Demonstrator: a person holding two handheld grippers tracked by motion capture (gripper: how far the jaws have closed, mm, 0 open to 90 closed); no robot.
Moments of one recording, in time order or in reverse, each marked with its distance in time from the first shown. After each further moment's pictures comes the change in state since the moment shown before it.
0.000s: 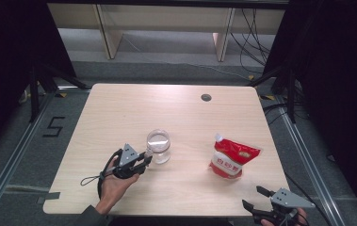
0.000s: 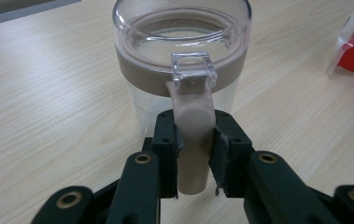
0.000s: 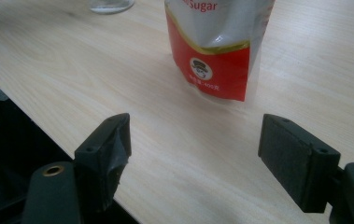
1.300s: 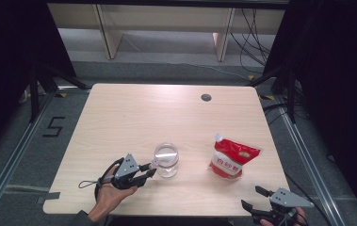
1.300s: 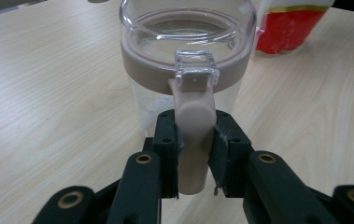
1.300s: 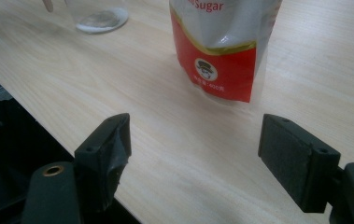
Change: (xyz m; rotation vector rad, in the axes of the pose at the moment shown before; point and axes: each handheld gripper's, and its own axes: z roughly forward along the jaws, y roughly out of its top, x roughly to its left) left arm -0.018 -0.012 -0.015 -0.024 -0.214 0.100; right arm -0.003 0.001 0.003 -0.021 0.005 -0.054
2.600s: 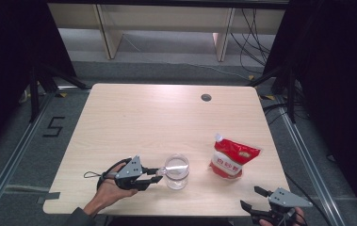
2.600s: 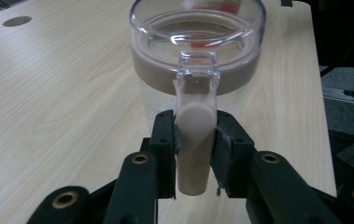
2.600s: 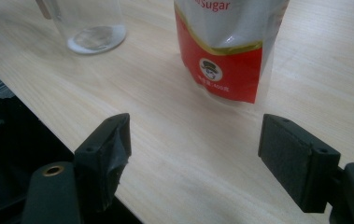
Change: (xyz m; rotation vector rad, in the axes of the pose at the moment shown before) left arm 0.005 0.004 0.007 -0.009 -0.214 0.126; right arm 0.002 0.000 0.002 0.010 0.016 0.006
